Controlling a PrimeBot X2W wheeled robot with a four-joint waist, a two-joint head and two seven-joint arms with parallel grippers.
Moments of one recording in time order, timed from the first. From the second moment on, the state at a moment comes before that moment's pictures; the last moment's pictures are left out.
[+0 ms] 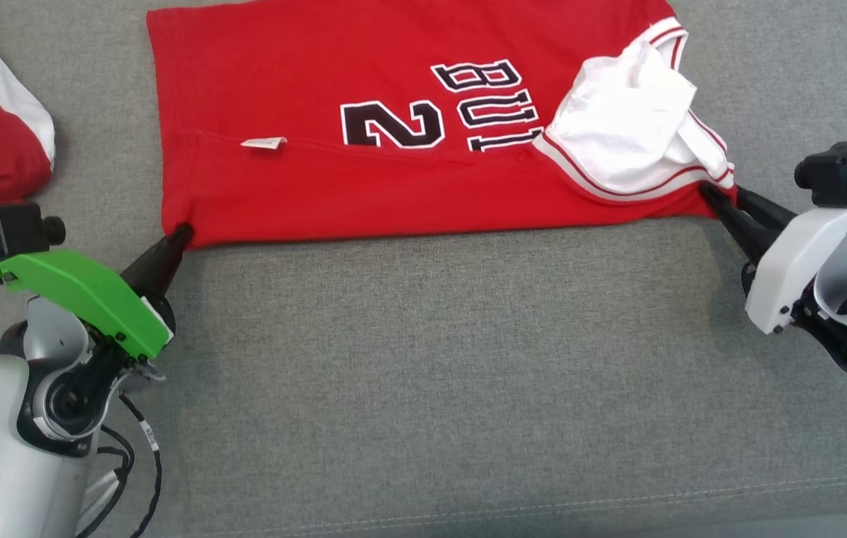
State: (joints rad) left arm -0.41 0.32 -0.26 0.18 -1.07 0.02 0.36; right arm -0.54 -0.62 0.70 0.30 0.73 0.06 0.06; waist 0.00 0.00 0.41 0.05
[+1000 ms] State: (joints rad) left arm -0.03 0.30 -0.26 0.01 -1.16 0.01 0.36; right arm -0.11 -0.75 0.65 0.10 0.90 -0.04 0.06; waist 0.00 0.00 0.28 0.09
